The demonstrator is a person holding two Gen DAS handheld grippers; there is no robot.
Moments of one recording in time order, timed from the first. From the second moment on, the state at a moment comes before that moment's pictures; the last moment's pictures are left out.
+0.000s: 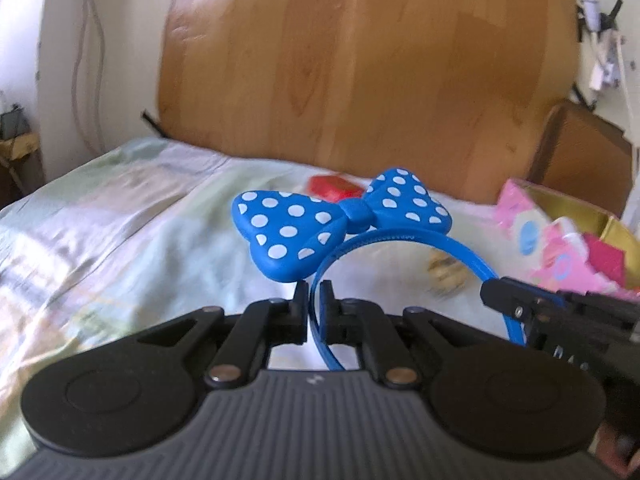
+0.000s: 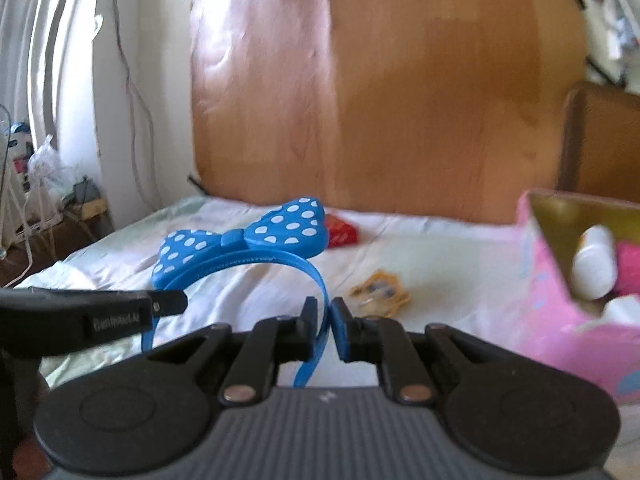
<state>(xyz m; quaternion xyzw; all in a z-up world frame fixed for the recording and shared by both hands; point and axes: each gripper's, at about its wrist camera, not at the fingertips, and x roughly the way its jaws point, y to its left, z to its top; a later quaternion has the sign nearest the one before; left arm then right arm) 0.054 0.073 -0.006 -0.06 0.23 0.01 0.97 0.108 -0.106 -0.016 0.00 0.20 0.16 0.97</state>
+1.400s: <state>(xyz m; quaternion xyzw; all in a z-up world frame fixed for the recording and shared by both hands) 0.103 -0.155 0.035 0.07 0.26 -0.13 0.95 0.073 -0.346 -0.005 0.20 0.11 -0.02 0.97</state>
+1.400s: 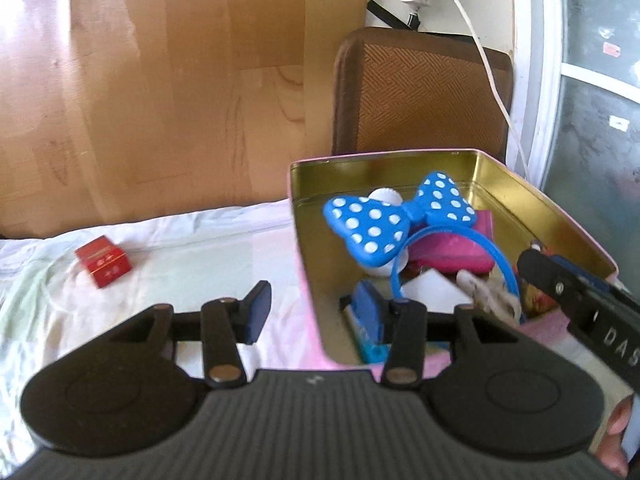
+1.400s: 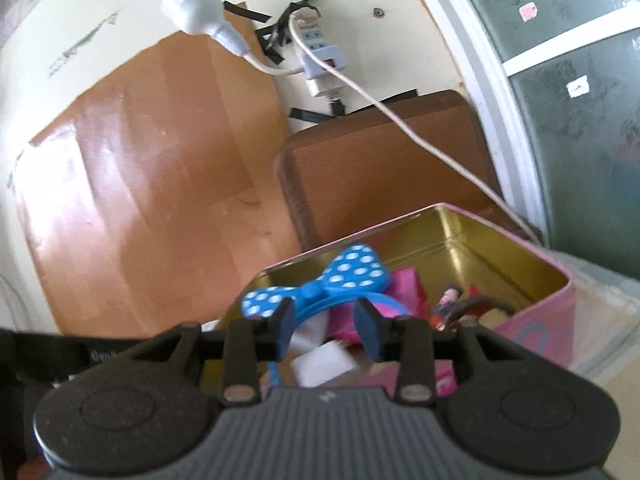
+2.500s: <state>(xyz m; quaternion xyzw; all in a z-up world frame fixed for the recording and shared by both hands) 0.041 -0.087 0.016 0.06 0.23 -0.13 0.96 0.016 -0.273 0.006 0.18 0.13 0.03 0.97</state>
